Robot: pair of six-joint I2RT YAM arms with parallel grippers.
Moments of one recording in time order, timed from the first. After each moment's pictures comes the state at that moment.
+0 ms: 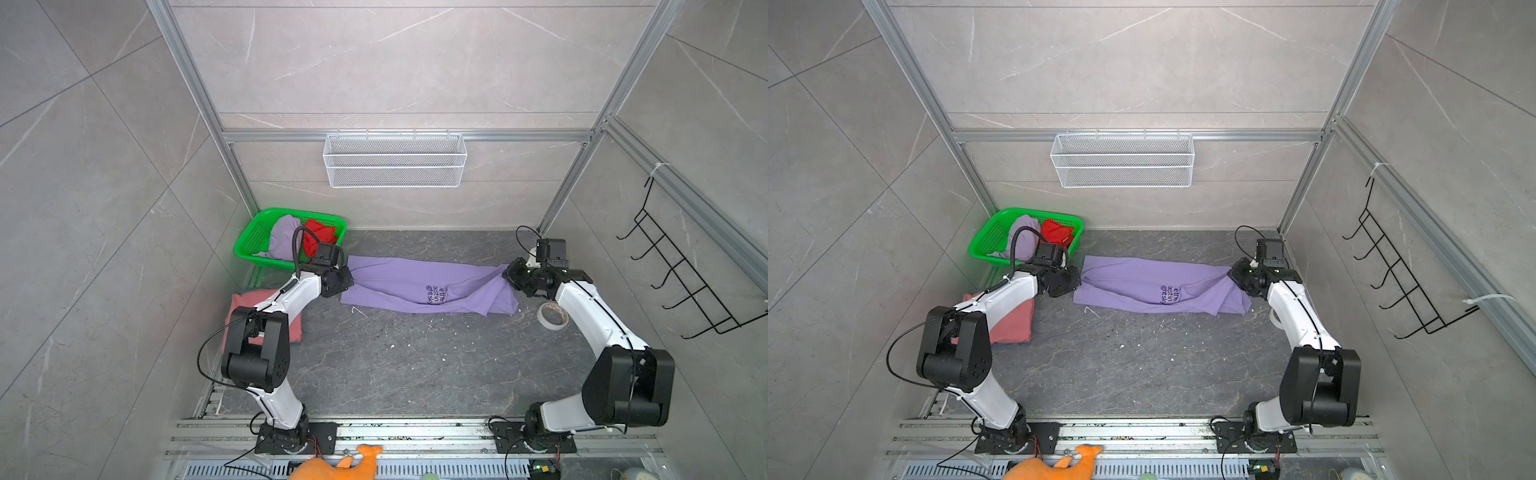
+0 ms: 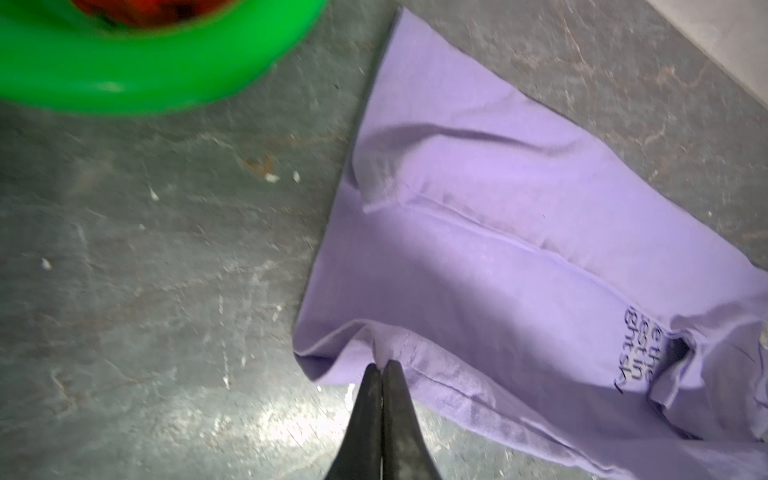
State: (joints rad) left arm -0.21 1.72 1.22 -0.49 0.08 -0.52; right arm -0.07 1.50 1.18 -0.54 -0.25 0.68
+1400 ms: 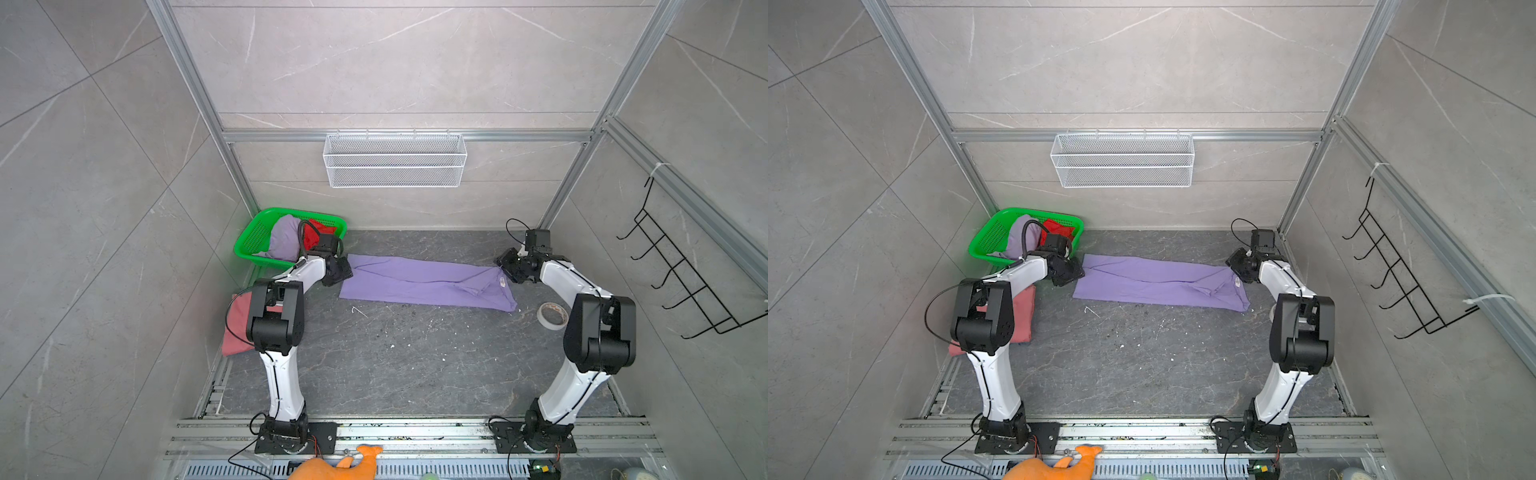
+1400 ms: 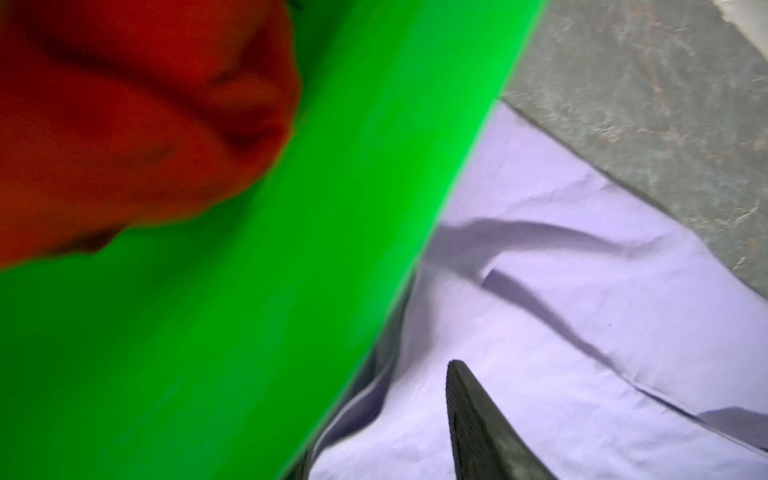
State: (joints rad) left arm -0.16 1.99 1.43 -0.49 0.10 -0.50; right arm -0.09 1.78 1.29 -0.39 -0.24 0.70
